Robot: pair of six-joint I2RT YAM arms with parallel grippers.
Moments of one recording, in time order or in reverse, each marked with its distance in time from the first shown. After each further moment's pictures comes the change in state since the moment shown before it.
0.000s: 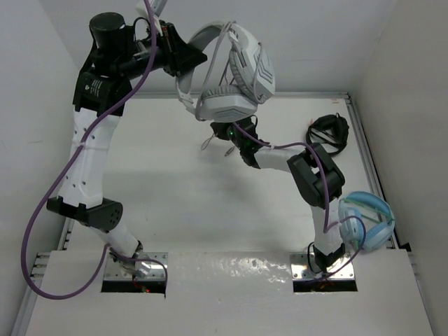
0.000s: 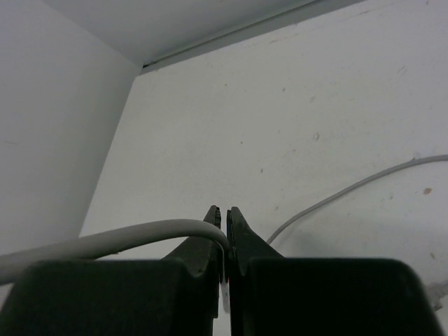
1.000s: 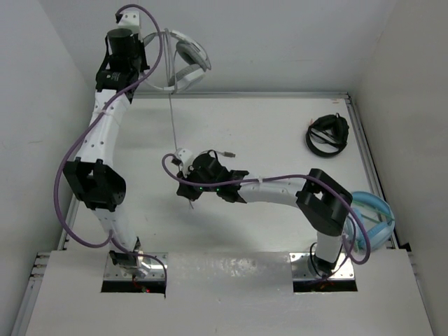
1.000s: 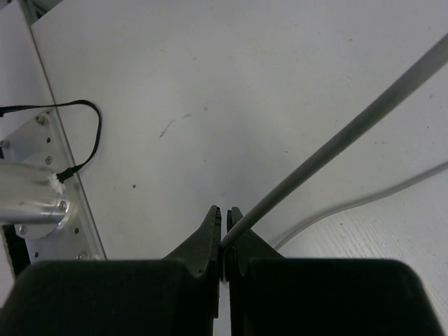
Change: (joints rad) left arm 0.221 0.200 -0.235 0.241 -0.861 0.328; right arm 0.435 -0.210 -0.084 -0.454 -0.286 -0.514
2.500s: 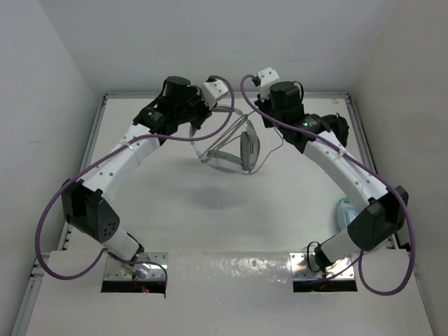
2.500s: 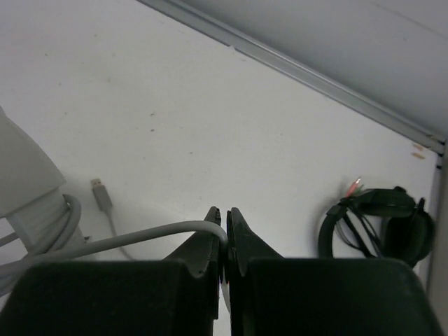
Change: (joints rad) left arm -0.387 -0.278 -0.520 -0.016 0.433 0.467; right arm -0.526 -0.320 0.323 -0.589 0.462 -0.383
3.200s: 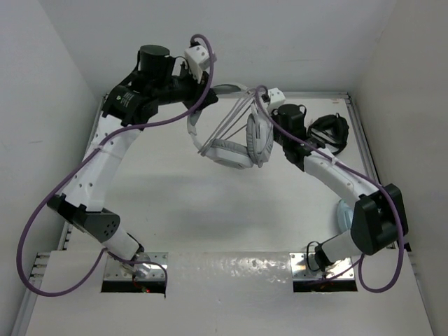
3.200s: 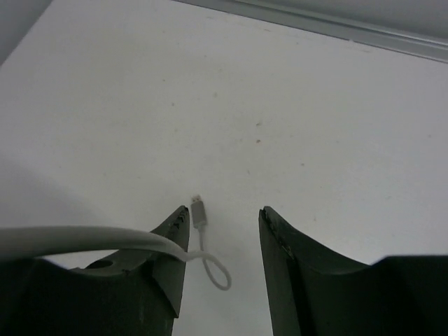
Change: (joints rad) left arm 0.006 0.008 0.440 -0.353 0.254 -0.282; right arm -0.078 -0.068 -0.417 0.446 -0.370 0.288
